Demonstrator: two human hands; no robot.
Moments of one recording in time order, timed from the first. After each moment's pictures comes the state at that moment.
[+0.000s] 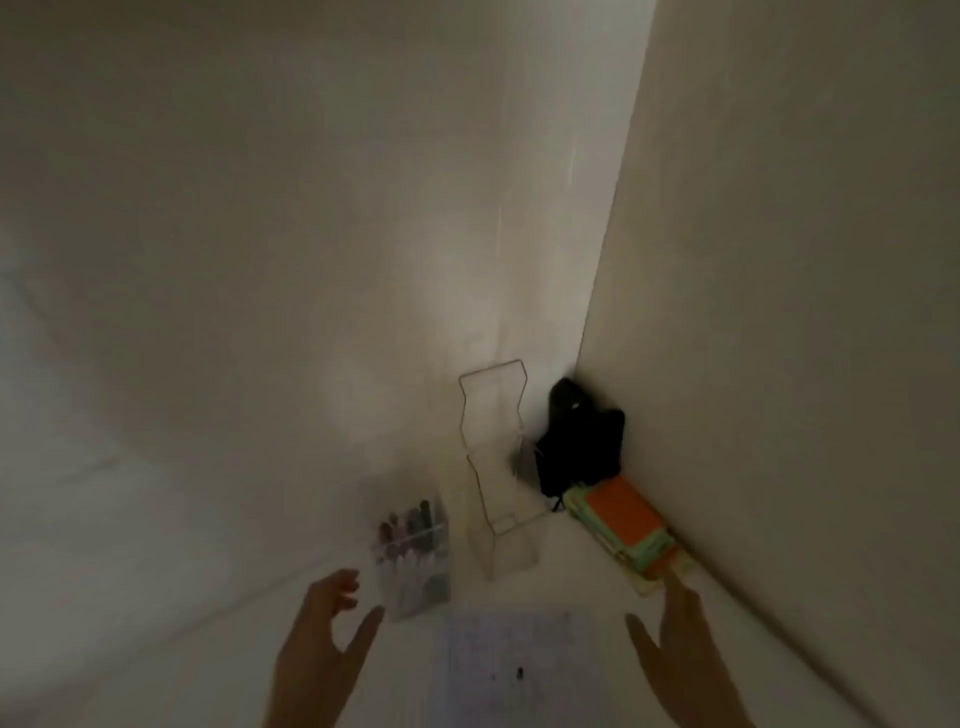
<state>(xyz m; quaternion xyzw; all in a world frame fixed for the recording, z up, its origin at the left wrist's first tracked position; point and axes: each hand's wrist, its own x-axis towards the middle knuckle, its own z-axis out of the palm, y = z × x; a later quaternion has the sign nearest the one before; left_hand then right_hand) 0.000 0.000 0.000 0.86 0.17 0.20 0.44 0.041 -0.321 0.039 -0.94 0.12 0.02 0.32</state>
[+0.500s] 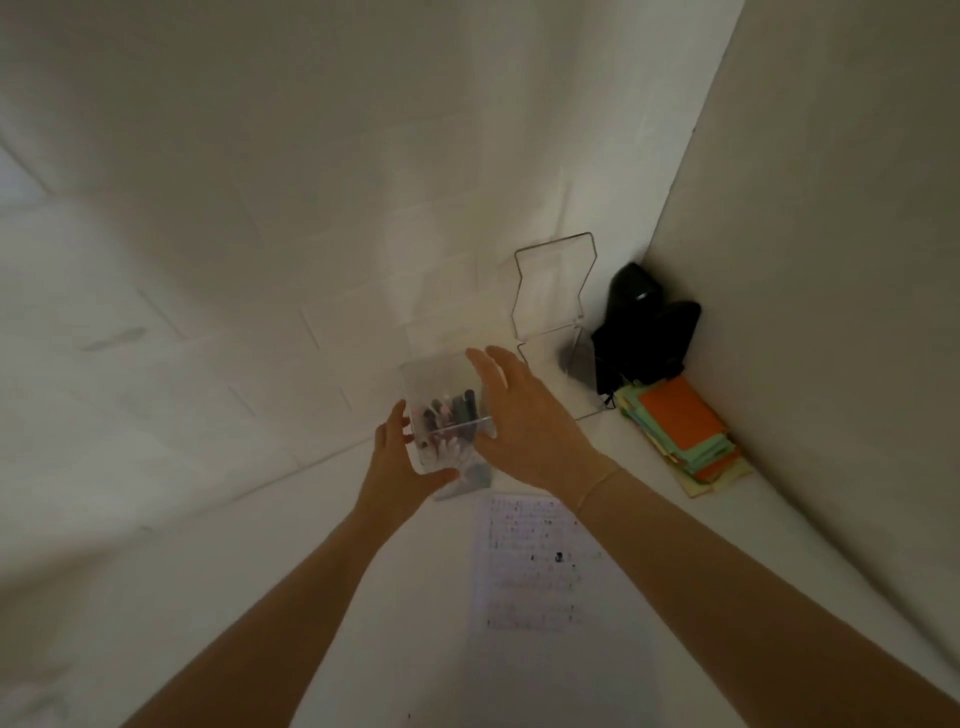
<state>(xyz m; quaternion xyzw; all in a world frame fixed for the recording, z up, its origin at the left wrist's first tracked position) 0.056 0.008 -0.007 0.86 0.17 0.01 0.49 0.115 -0.157 0.078 -0.92 -0.33 0.01 0.21</state>
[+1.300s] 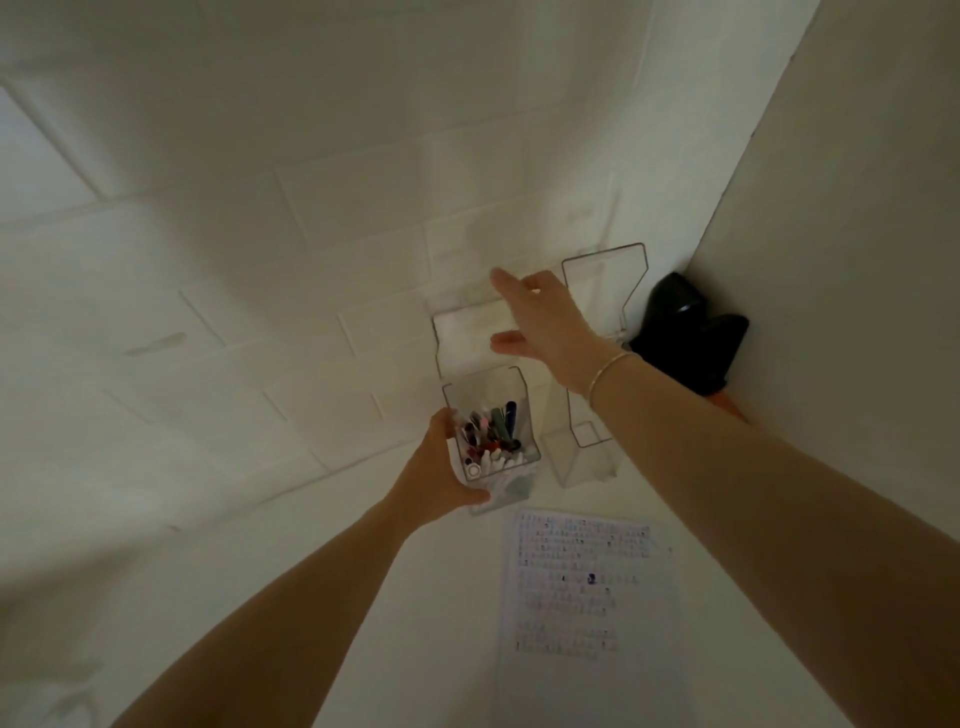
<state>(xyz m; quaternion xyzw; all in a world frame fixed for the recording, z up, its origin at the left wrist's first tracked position) 0.083 0.025 -0.025 0.88 0.07 -0.04 0.47 0.187 -0.101 0.149 -0.75 0.00 0.22 0.62</state>
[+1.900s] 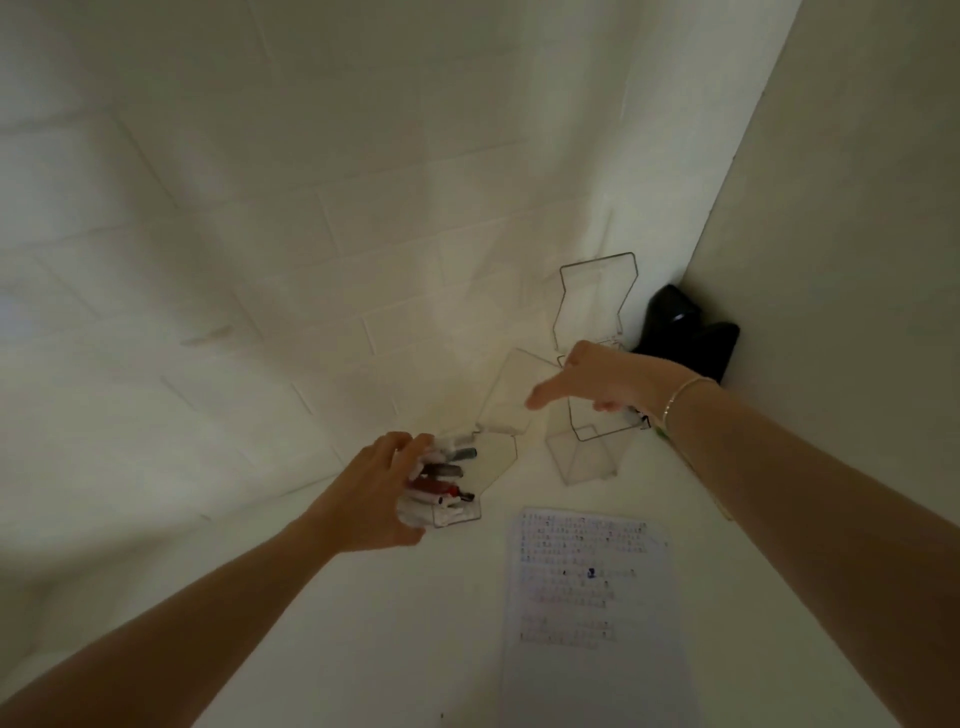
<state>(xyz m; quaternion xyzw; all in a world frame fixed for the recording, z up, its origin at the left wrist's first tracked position) 0.012 0.080 0.020 0.99 -0.12 0.00 0.11 0.162 -0.171 0.144 -0.90 -0.08 0.35 0.26</state>
